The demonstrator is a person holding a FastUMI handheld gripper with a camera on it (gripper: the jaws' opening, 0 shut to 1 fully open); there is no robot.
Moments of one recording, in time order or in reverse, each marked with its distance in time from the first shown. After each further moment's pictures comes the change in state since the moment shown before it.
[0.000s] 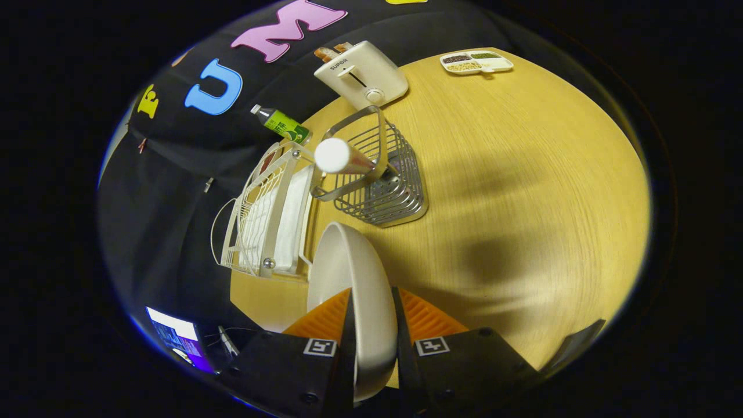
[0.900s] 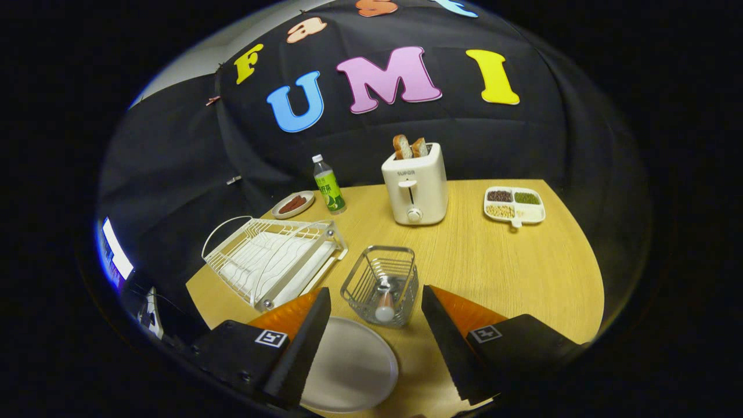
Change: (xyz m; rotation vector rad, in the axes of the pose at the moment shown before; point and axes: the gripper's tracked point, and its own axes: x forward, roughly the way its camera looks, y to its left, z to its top) arm -0.055 0.043 0.130 -0.499 -0.474 0.025
